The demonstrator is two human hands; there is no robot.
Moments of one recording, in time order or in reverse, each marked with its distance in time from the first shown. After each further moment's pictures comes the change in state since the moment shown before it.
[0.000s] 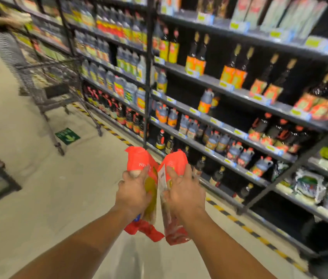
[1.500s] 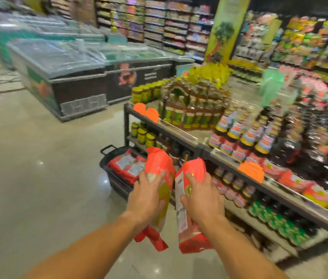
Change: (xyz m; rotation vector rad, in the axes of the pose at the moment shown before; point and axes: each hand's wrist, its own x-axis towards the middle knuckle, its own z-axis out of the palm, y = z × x) left_hand -0.379 -0.887 -0.466 -0.071 0.809 -1.208; right_hand -0.310 -1.096 0.128 -0.031 -0.079 -1.501
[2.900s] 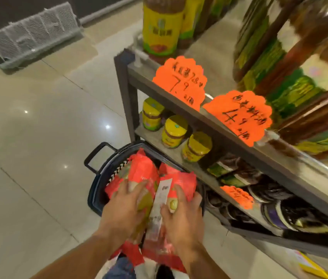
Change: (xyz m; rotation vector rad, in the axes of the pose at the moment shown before) left_hand 0.659 -0.472 0.243 0.112 -0.470 -0.143; right_hand 0.622 -0.256 0.495 0.291 -0.384 0.385
